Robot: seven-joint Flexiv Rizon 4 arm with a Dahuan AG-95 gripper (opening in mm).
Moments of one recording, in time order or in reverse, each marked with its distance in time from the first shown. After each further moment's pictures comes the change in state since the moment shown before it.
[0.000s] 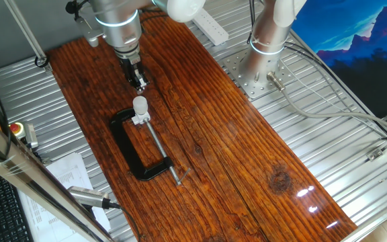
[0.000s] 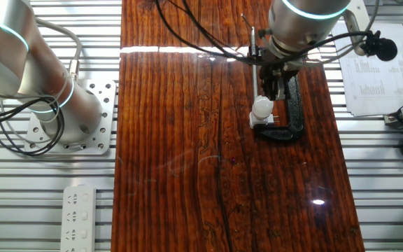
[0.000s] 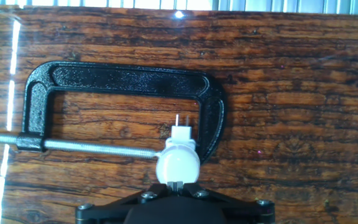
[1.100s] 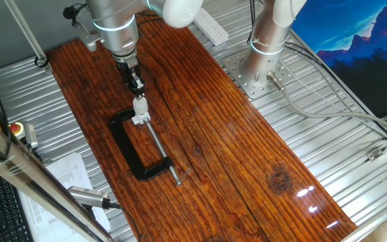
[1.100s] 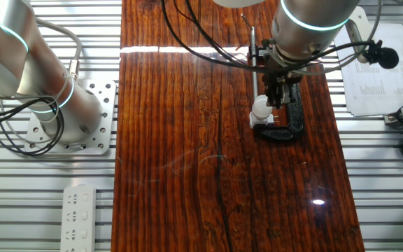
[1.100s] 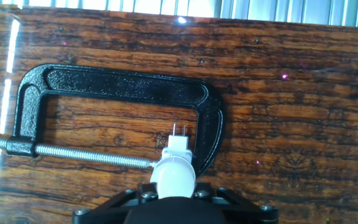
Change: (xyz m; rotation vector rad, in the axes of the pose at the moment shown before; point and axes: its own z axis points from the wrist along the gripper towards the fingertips) arm -0.010 -0.004 0.015 0.004 -0.002 -0.038
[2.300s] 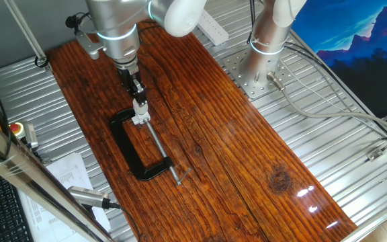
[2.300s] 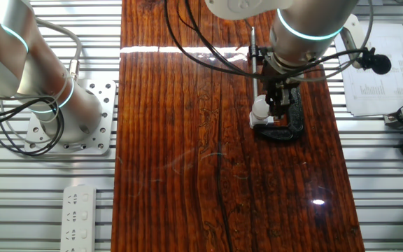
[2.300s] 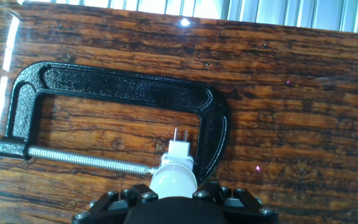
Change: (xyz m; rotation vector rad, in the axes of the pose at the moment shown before) arm -0.008 0.000 0.033 0.001 -0.002 -0.012
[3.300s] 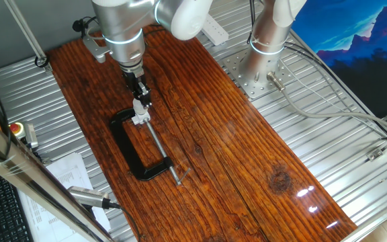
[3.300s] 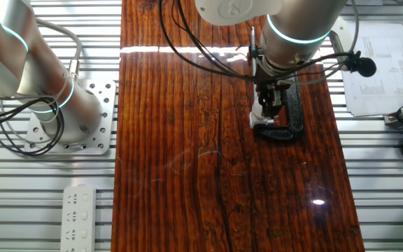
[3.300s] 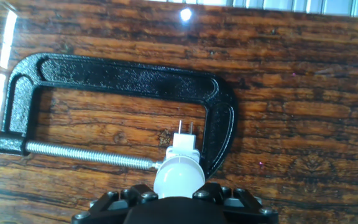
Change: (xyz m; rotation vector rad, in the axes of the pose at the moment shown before) arm 0.015 0.007 0.009 0.005 -0.004 0.015
